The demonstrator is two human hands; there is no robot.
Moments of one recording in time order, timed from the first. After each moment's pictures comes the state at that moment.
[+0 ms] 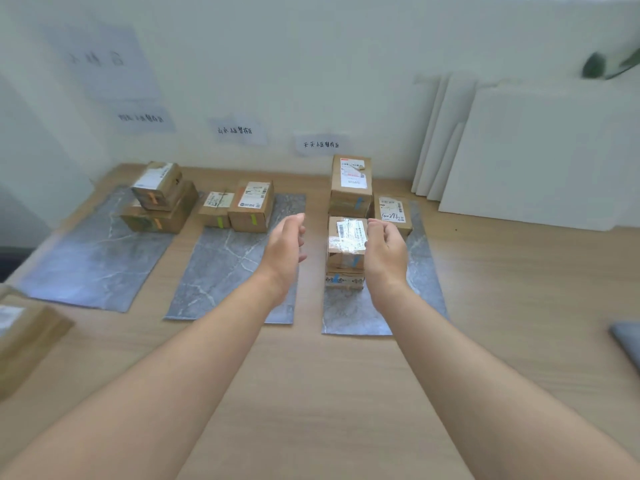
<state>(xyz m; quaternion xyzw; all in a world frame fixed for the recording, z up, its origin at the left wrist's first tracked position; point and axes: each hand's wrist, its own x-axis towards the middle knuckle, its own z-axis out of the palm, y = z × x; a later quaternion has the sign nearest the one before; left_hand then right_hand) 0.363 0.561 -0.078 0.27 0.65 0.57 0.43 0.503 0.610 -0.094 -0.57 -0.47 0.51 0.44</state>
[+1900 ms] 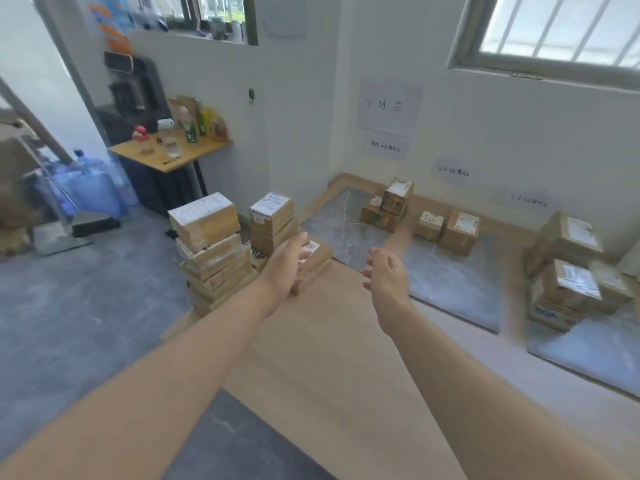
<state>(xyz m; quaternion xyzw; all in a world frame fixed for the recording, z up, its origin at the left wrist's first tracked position) 0.015 0.056 -0.032 0.17 0.71 0.60 0.33 0.142 0.168 -0.044 -0.46 -0.59 0.59 0.30</state>
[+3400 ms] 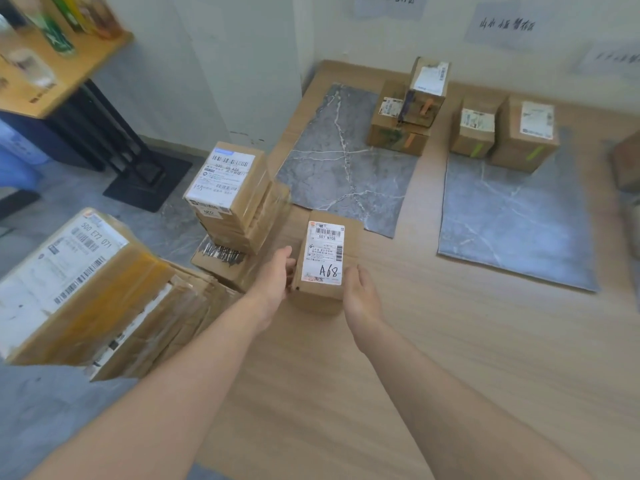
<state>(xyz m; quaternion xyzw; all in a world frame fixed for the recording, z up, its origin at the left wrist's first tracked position) -0.188 0.196 -0.233 0.04 0.73 0.48 0.48 -0.061 0.253 -0.259 -0.60 -0.49 0.61 0.16</state>
